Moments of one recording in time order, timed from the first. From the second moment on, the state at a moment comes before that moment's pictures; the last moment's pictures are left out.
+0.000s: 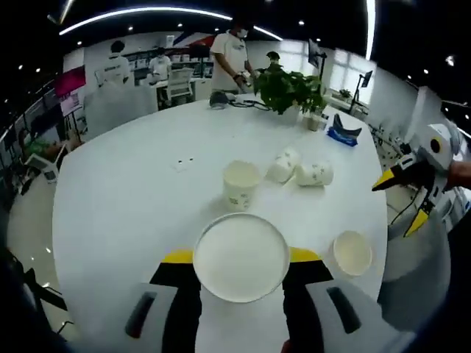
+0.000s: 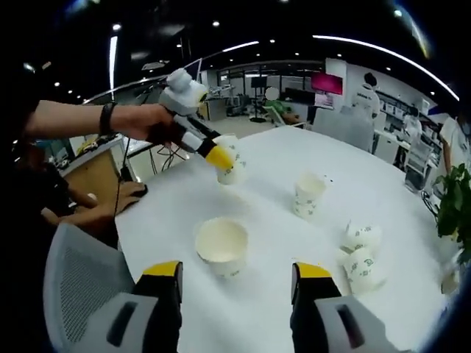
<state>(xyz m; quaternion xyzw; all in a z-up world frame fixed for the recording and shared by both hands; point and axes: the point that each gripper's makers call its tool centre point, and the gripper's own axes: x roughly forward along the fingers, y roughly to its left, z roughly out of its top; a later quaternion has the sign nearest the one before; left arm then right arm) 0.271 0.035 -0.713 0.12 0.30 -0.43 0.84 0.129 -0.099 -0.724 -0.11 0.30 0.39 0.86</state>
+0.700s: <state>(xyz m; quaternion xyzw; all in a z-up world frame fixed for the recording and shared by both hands) 0.168 -0.016 -0.677 0.24 0.17 -0.57 0.77 0.131 -0.054 -0.708 0.01 0.32 0.51 0.80</state>
